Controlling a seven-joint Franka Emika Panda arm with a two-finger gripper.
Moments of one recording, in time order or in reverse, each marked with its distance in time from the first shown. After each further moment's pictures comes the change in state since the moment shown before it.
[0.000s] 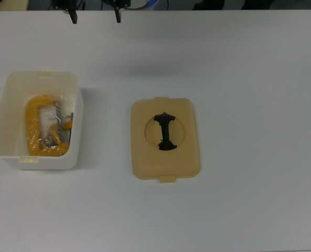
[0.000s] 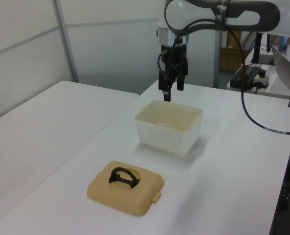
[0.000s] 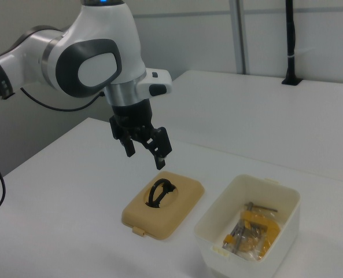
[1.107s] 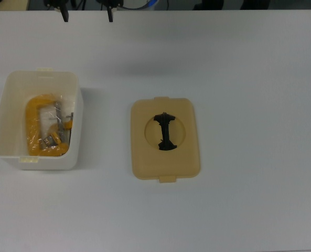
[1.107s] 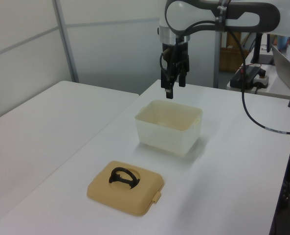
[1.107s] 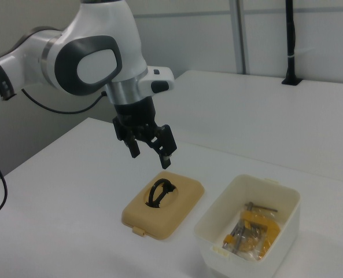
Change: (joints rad) arm -0.004 0.001 -0.003 0.013 -0.049 0.001 -0.017
